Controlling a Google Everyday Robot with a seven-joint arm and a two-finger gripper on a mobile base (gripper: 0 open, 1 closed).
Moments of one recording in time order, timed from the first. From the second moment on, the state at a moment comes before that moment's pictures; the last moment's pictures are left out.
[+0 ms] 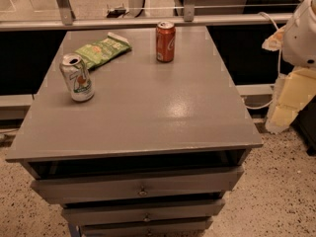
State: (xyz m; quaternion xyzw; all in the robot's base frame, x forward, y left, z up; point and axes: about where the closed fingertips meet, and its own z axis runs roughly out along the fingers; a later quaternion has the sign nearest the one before) arm 0.438 -0.217 0.976 -0.60 0.78 -0.03 0.16
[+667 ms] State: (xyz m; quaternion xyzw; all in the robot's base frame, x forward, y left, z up) arm 0.452 -0.217 0.973 -0.60 0.78 -0.04 0.18
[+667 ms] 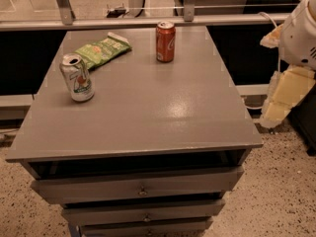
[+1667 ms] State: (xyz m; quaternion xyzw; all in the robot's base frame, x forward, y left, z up) arm 0.607 -0.197 0.950 -0.54 0.78 0.00 0.32
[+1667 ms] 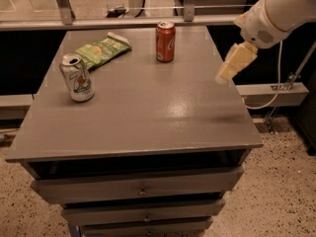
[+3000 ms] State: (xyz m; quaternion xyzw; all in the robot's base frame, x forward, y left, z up) arm 0.772 -0.077 0.925 -0.50 0.70 0.16 0.48
